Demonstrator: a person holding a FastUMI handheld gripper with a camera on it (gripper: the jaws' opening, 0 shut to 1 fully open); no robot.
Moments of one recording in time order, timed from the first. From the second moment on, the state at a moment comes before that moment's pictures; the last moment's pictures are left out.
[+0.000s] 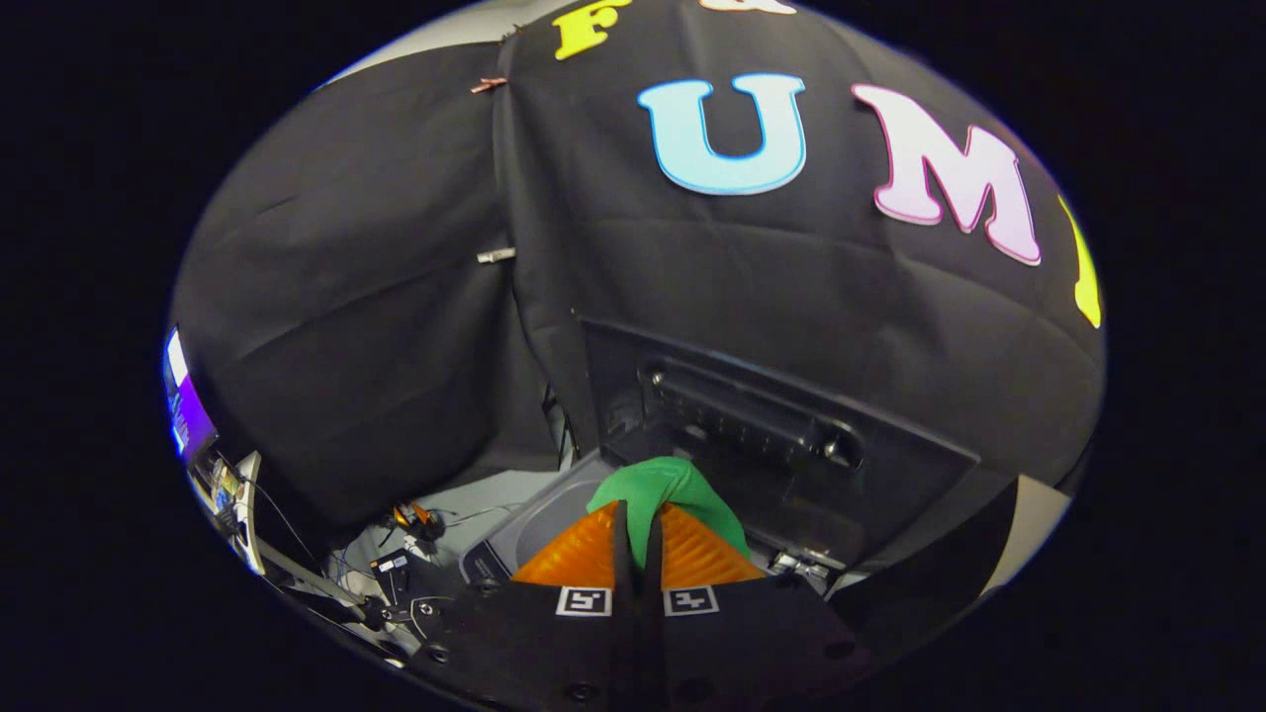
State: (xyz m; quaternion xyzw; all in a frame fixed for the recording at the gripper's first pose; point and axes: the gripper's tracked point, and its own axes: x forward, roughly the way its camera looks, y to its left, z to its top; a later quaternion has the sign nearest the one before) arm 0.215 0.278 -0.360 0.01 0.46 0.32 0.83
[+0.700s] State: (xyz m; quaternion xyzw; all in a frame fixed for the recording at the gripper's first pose) arm 0.208 0.275 -0.389 0.02 0.51 0.32 0.80
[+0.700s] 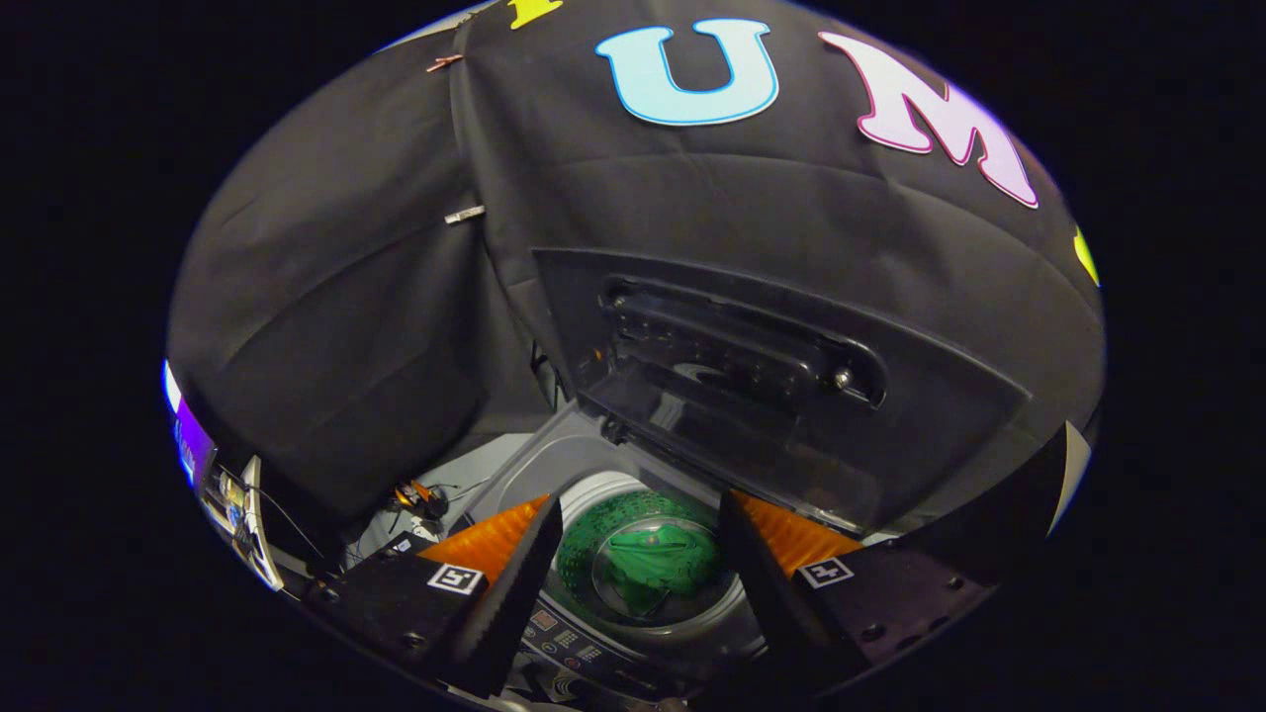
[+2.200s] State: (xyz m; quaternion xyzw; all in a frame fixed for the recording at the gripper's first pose) arm 0.373 0.187 -0.332 0.07 0.24 0.04 0.97
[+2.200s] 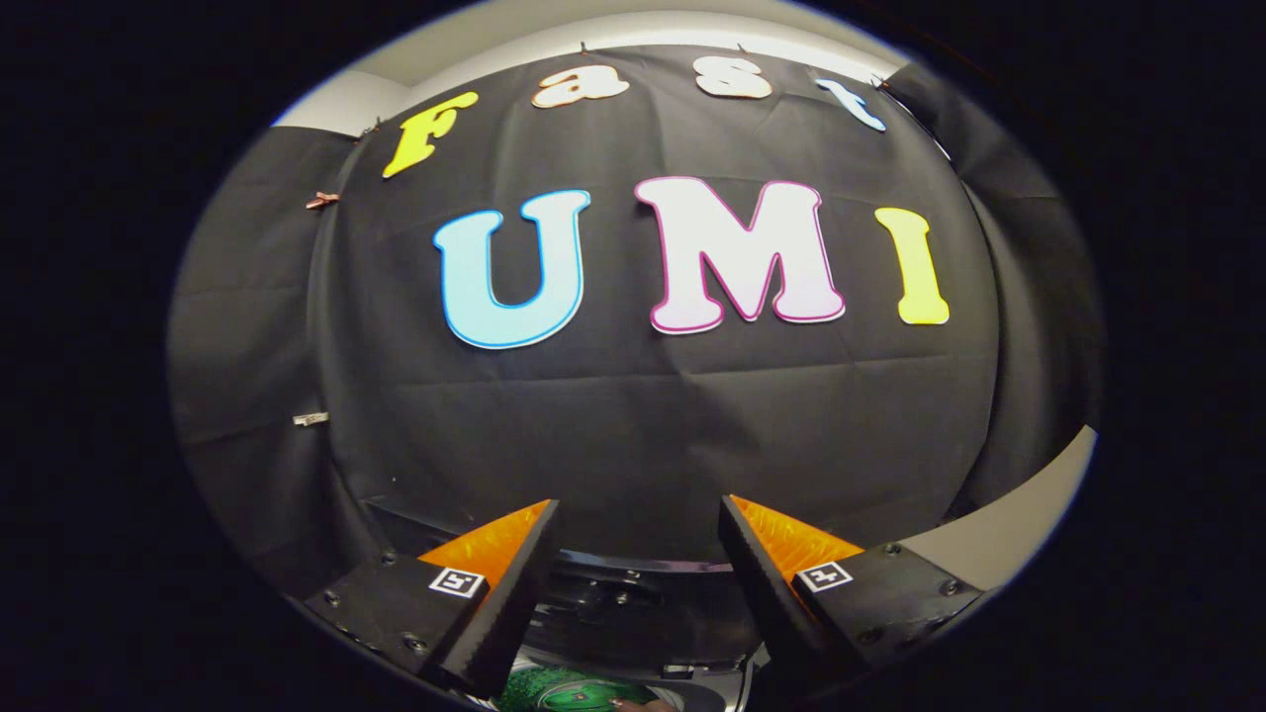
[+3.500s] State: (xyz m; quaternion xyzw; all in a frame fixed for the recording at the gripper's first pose) arm 0.332 0.170 -0.360 0.04 0.33 -0.01 0.94
